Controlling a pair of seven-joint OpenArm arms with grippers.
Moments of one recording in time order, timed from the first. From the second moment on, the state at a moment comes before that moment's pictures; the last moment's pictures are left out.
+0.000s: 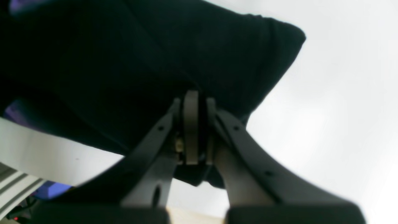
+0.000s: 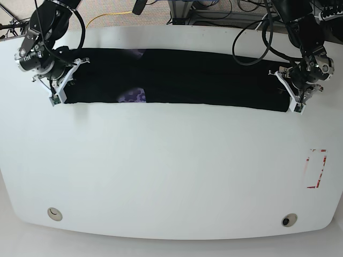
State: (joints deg) left arm 6.3 -10.7 -30.6 90.5 -7.5 -42.8 55.8; right arm -11.5 10.6 35.7 107.6 28.0 41.1 -79.0
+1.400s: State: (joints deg) left arm 2.4 -10.4 -30.7 90.3 -10.8 -42.8 62.7; right arm -14.0 6.1 26.8 97.4 23.3 41.0 -64.9
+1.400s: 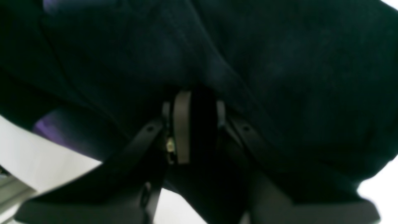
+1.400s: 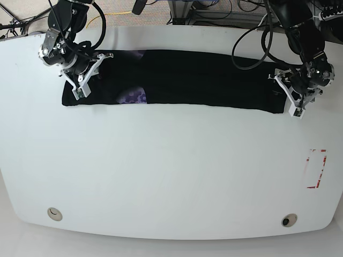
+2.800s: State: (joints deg) left arm 2.8 -14.4 -30.0 79.9 -31.8 -42.9 62.9; right arm -12.8 7.3 26.9 95.3 24.6 41.2 -62.7
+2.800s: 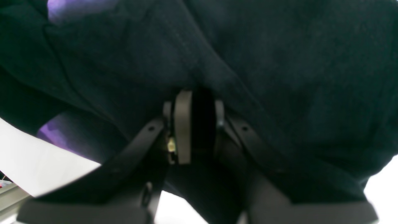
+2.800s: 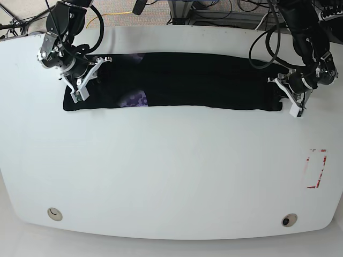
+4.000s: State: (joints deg) left arm -0.7 -1.0 -3.6 109.7 -33.4 -42.8 82.9; right arm -11.9 7.2 26.8 95.1 23.7 41.3 -63.0
